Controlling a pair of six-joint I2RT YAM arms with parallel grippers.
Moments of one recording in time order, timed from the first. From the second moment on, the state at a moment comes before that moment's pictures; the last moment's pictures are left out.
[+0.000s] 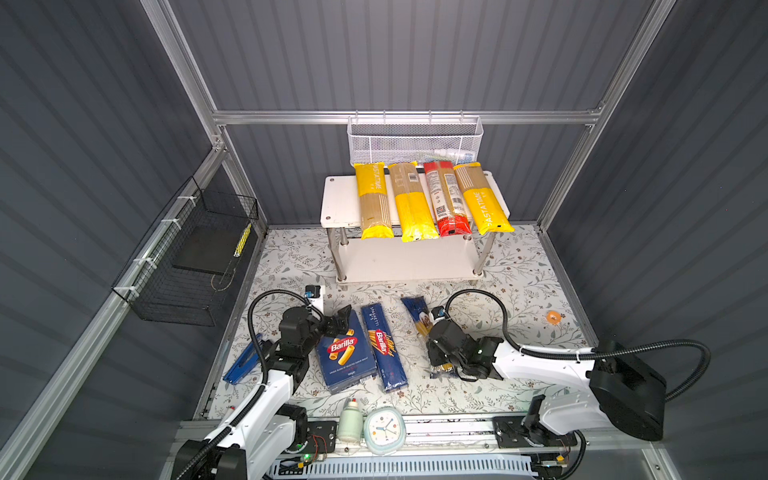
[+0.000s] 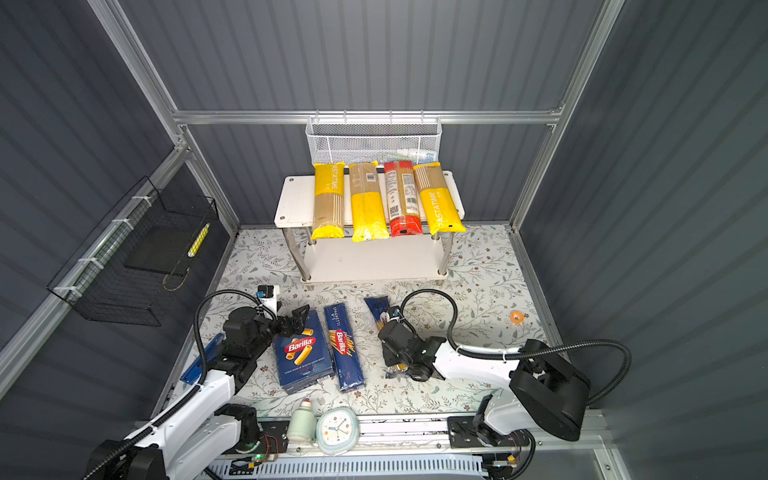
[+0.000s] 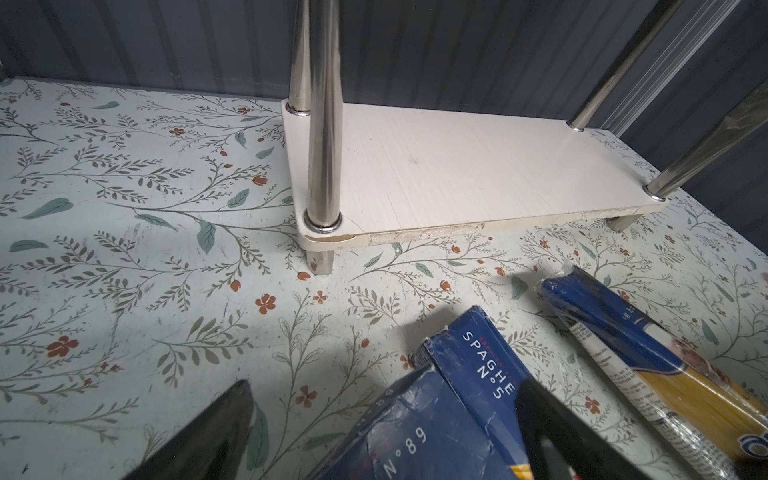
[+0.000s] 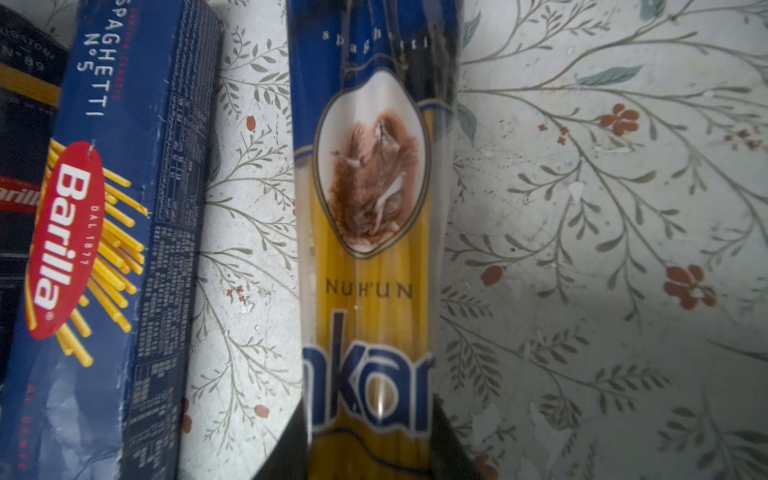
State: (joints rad) left arm -0.21 0.91 0.30 0.23 0.19 -0.14; right arm 0.97 1.37 0.61 -0.17 0.27 0.60
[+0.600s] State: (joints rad) left arm -0.21 0.91 0.30 0.26 0.28 -0.14; right arm 0.95 1.15 0.58 -0.29 0.30 0.62
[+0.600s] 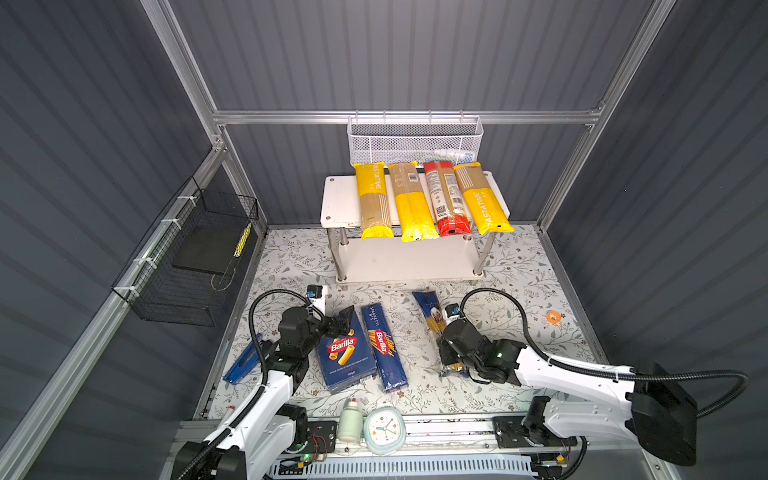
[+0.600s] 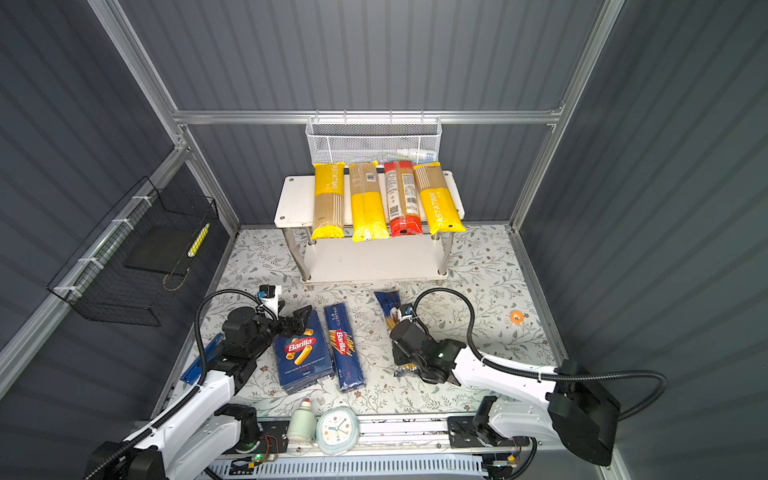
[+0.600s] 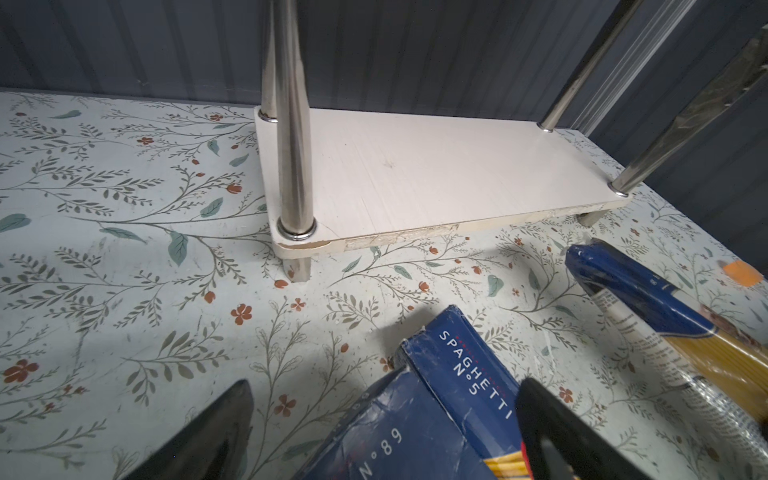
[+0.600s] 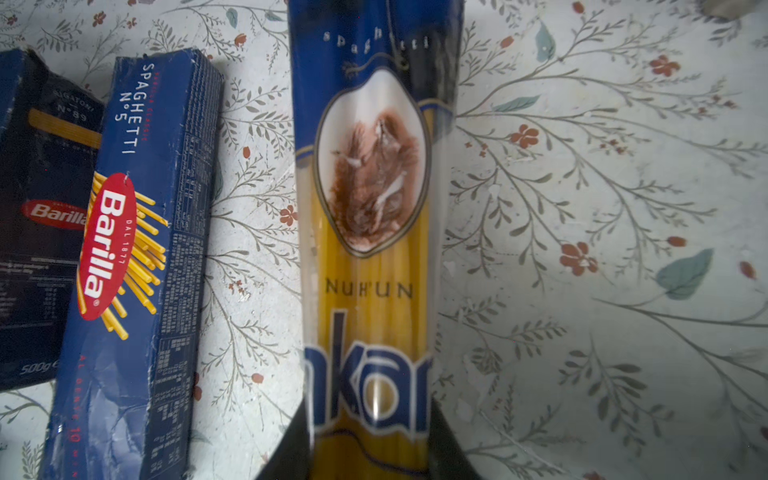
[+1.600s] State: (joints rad) left arm -0.21 1.03 0.30 0.38 0.48 -0.16; right arm 0.75 0.99 0.62 -0.44 0.31 0.51
